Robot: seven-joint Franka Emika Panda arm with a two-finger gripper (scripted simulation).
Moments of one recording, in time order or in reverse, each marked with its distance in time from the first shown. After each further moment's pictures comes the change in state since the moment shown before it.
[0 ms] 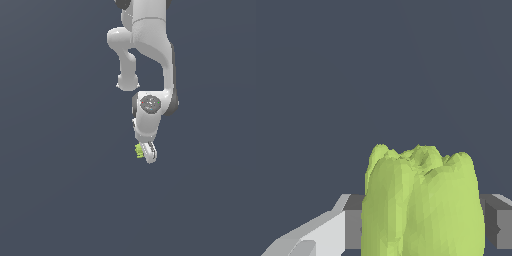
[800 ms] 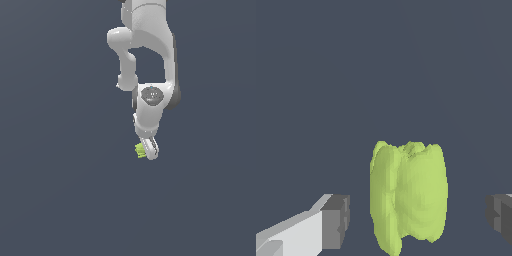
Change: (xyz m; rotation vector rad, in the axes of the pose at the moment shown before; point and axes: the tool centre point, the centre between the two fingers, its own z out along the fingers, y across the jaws) arm 0.000 0.000 -0.033 0.000 0.000 -0.003
